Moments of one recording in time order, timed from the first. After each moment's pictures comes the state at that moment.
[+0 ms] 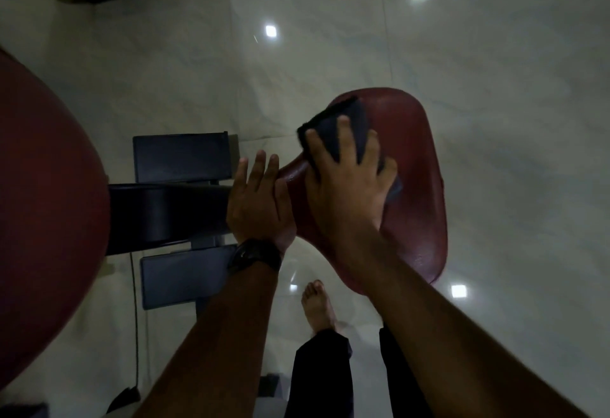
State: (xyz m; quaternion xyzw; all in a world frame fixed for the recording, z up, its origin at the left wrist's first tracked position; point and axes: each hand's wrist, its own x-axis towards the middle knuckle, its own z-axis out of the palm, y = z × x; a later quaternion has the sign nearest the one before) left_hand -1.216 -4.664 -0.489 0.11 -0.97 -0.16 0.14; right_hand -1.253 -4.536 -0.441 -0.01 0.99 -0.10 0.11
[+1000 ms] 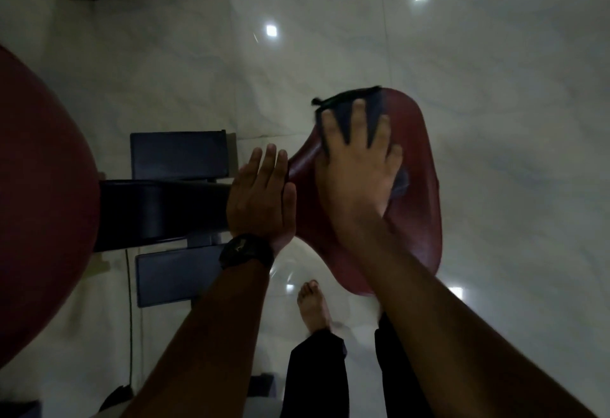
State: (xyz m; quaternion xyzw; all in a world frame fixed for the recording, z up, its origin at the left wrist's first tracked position) left_hand -1.220 -4.672 -0.487 -0.03 -0.99 -0.11 0.12; right_hand -1.274 -4.529 -0.435 0.02 0.99 -0.09 0.11
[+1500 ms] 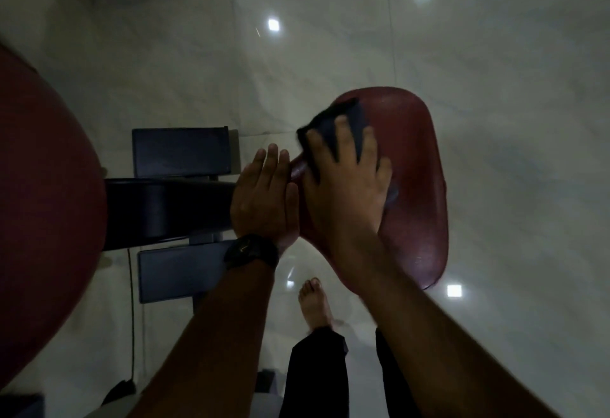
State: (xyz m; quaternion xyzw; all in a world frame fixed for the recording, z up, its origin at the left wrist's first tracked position) left_hand -1.220 -4.669 -0.488 -0.02 -0.98 -0.11 0.15; right_hand -1.251 -4.540 -0.441 -0.02 0.99 -0.13 0.09
